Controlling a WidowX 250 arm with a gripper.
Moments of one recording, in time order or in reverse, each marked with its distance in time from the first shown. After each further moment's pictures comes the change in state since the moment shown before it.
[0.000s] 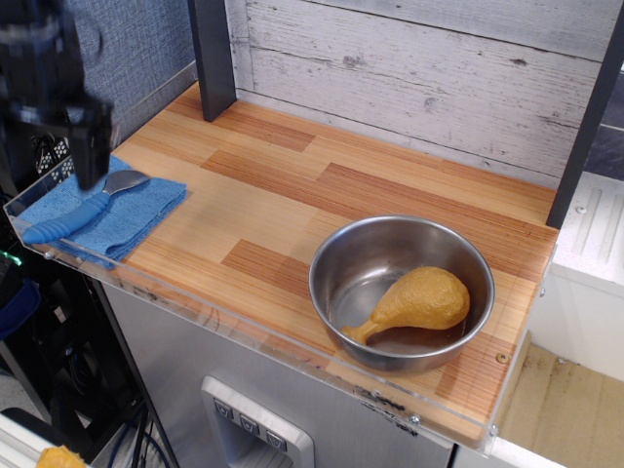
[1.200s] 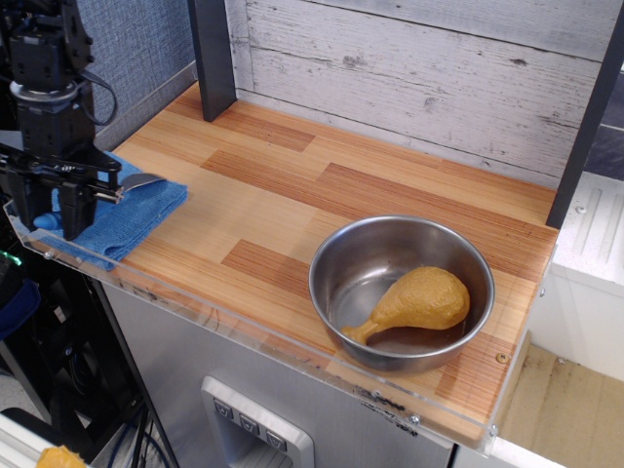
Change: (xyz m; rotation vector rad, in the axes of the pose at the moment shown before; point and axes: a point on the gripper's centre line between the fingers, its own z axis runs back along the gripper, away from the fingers) arm -0.008 0.011 -0.058 0.057 0.132 -0.012
